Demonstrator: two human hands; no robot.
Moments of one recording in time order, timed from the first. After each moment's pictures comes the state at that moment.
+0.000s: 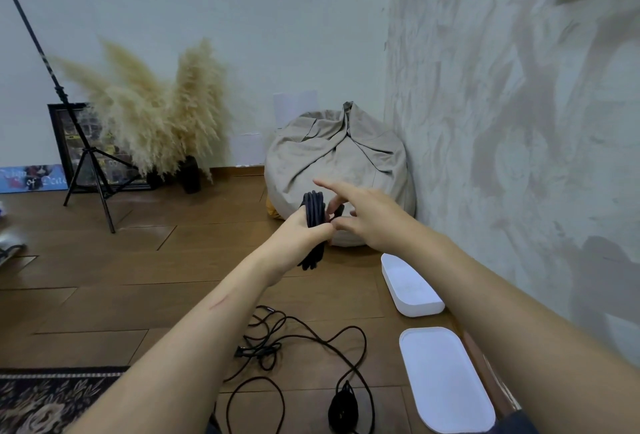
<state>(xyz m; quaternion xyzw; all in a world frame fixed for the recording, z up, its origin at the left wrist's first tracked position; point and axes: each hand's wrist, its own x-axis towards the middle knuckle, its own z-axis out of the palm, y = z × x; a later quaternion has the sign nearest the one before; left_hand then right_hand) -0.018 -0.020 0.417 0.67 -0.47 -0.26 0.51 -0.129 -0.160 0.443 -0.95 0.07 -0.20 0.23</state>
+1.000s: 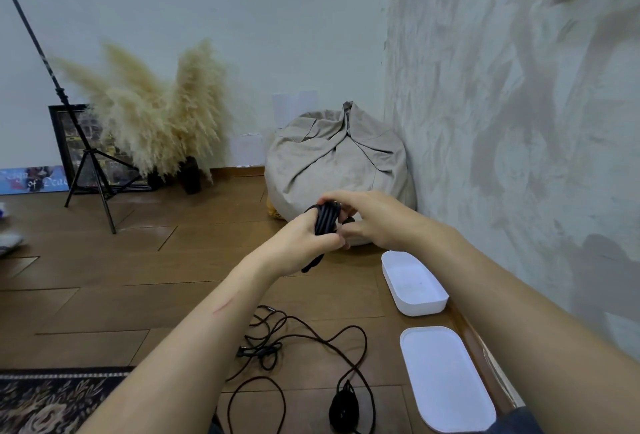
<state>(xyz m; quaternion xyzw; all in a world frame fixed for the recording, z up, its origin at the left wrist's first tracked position) -0.020 -0.022 0.421 0.72 -0.50 -0.23 0.42 -0.134 -0.169 0.447 -0.97 0.05 -0.14 0.20</state>
